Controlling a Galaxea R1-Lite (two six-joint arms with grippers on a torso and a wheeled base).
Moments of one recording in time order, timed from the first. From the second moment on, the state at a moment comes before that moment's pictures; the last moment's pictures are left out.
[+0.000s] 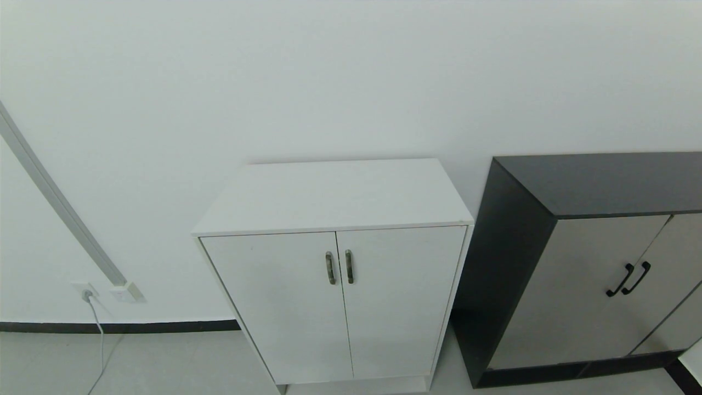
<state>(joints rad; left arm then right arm) 0.00 0.00 0.00 0.00 0.02 -0.02 0.02 0.10 0.00 0.00 0.05 0.04</state>
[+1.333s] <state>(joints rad) 0.00 0.00 0.00 0.00 0.02 -0.01 -0.01 0.00 0.00 -0.01 -0.01 0.05</state>
